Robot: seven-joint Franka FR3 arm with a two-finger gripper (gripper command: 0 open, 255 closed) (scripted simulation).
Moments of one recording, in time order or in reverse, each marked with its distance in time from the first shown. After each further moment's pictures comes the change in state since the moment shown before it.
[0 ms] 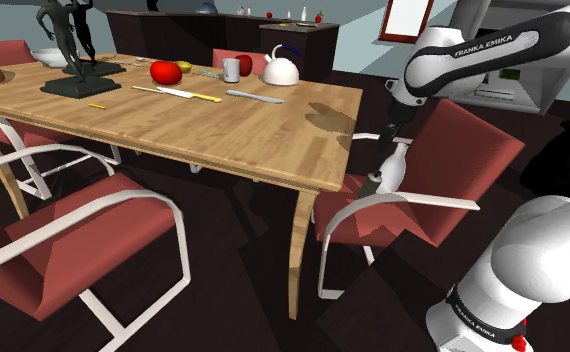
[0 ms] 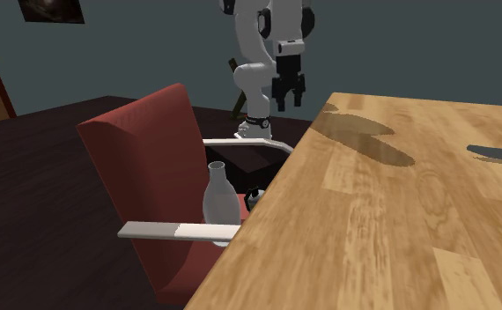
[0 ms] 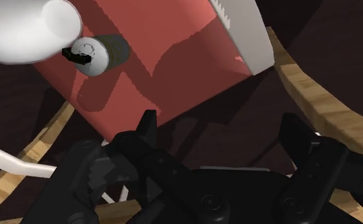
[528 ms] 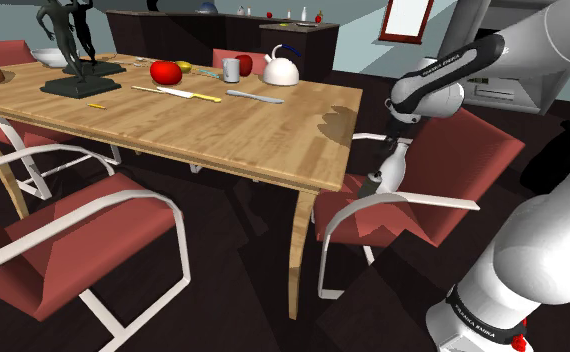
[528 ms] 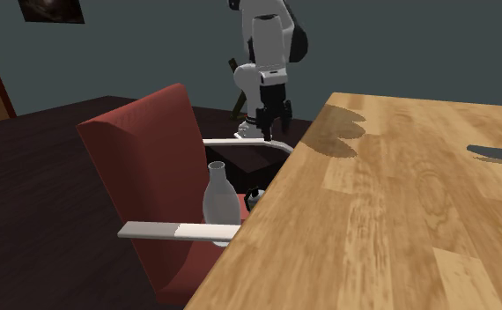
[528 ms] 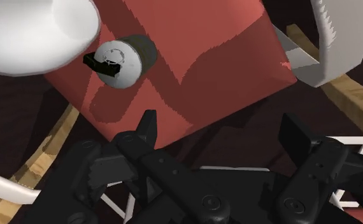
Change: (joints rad) arm 0.042 0.286 -0.191 0.067 0.149 0.212 -0.272
